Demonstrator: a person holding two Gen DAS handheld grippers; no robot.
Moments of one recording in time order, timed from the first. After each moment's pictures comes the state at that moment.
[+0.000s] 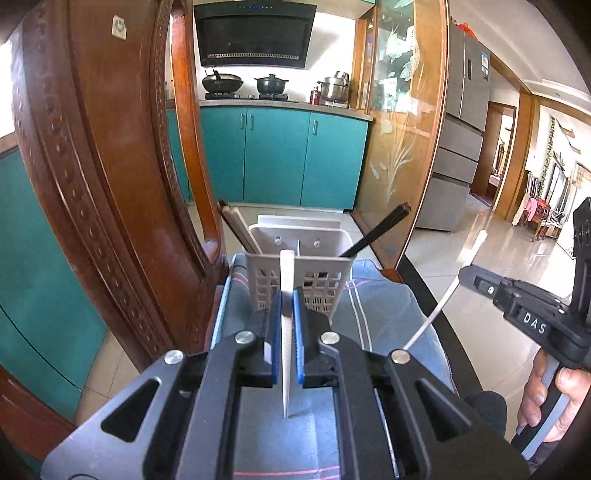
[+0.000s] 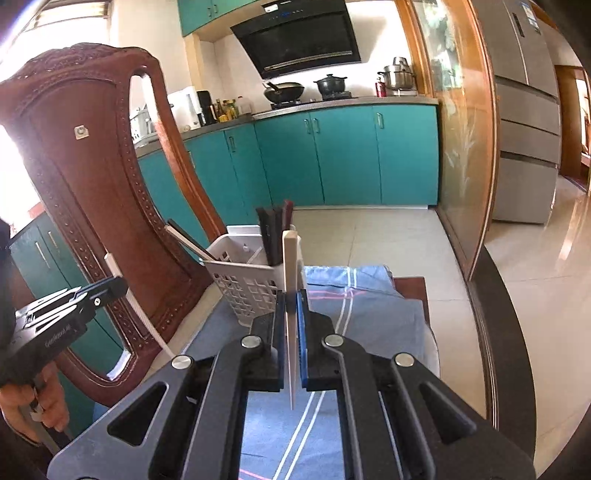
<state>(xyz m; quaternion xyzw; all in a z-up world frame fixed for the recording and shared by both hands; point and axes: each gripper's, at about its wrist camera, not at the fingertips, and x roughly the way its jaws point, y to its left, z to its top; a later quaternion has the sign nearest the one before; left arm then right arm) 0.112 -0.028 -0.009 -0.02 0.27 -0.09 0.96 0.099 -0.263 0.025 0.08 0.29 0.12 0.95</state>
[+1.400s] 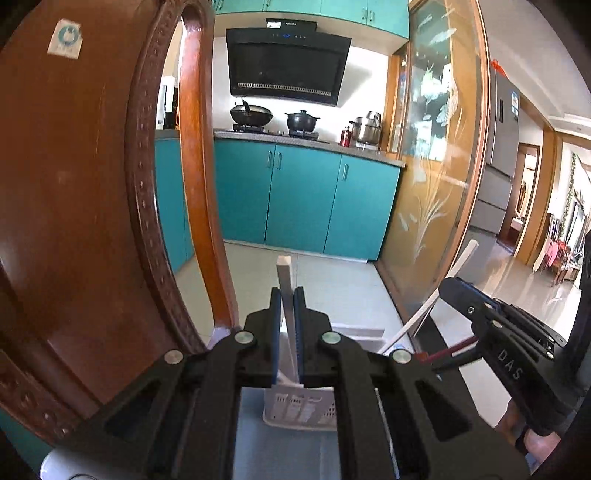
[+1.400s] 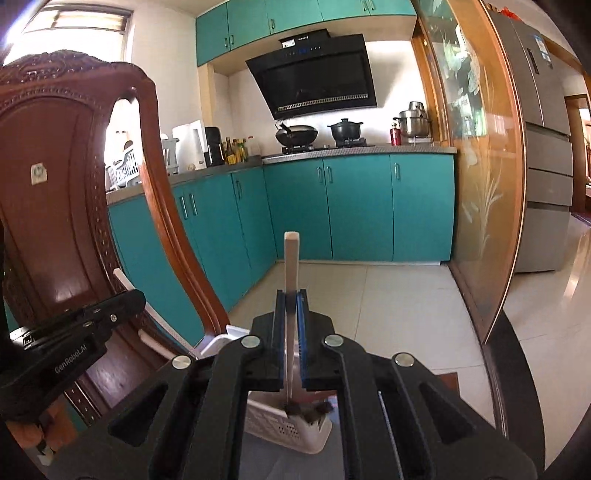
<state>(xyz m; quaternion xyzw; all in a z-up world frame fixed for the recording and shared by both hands) 0.219 -0.030 0.019 -0.06 0.21 -0.04 0.98 0.217 -0.220 0.040 0.06 0.20 0.12 0.97</state>
